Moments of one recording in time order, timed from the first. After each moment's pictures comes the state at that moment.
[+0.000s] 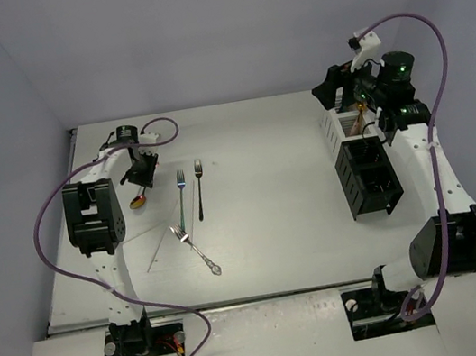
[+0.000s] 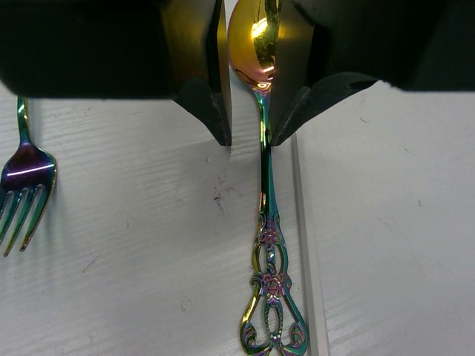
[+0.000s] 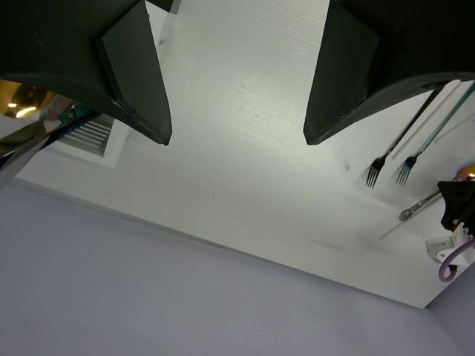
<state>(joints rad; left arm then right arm) -0.05 2.13 1.64 -0.67 0.09 0.29 -0.07 1.40 1.34 -0.16 -0.54 0.00</state>
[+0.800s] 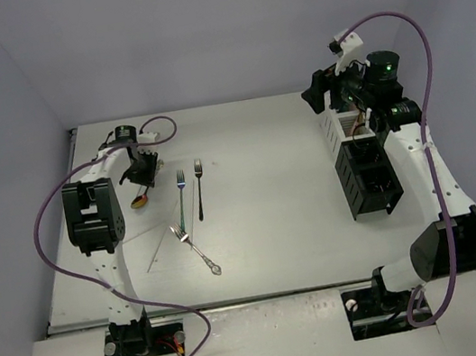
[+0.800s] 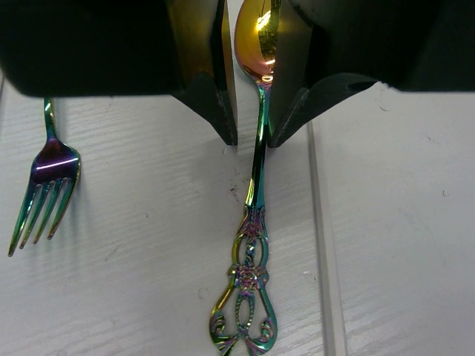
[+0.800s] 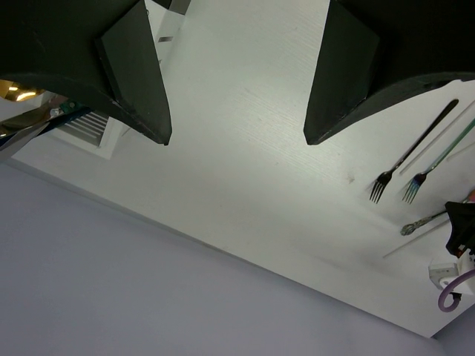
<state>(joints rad) -0.04 2.14 1.65 -0.67 0.15 0.25 0.04 1.40 1.39 -0.23 -0.46 -0.10</state>
